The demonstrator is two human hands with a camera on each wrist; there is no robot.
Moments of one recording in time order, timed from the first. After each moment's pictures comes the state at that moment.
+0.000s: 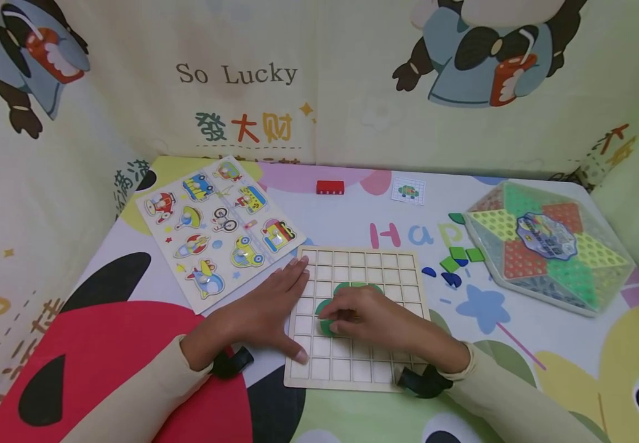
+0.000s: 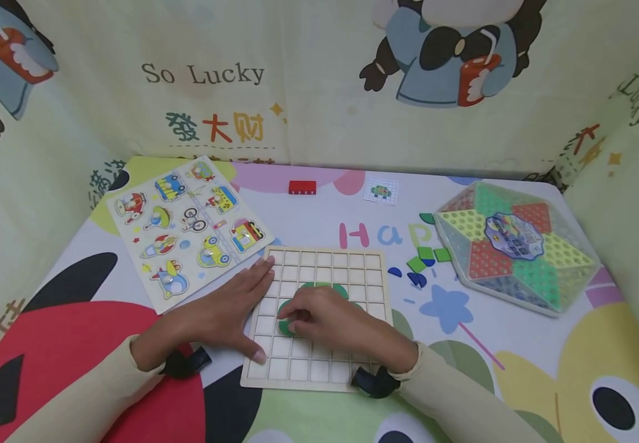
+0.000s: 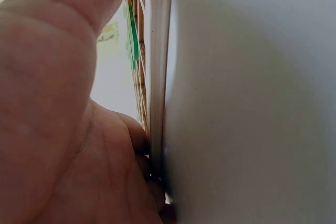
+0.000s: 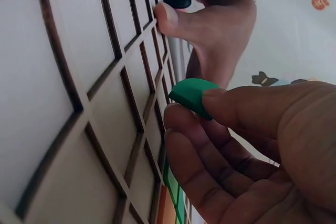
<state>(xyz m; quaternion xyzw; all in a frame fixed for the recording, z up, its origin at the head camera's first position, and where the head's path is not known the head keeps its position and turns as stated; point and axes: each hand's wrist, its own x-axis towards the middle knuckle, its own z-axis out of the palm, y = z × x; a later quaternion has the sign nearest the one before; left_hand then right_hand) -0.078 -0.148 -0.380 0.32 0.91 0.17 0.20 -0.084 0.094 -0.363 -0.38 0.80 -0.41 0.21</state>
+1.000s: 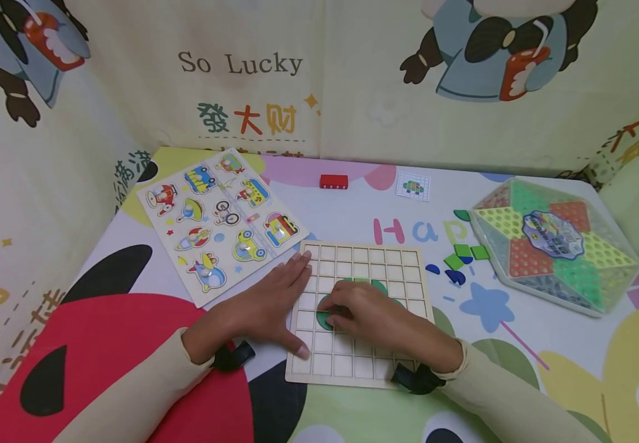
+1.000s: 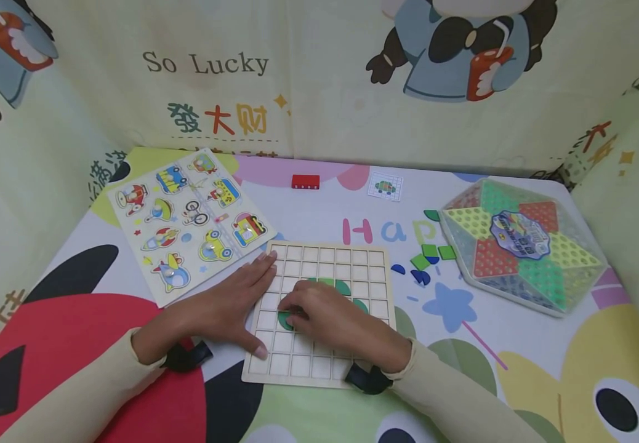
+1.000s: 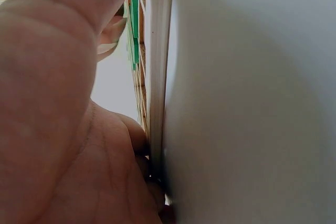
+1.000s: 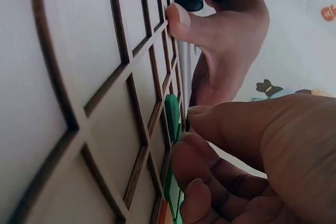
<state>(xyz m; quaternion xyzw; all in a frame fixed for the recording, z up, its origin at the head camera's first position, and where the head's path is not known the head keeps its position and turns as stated) -0.079 -0.147 -0.376 0.32 0.91 0.16 0.20 -0.083 0.080 -0.366 -0.37 0.86 -0.30 0.15</state>
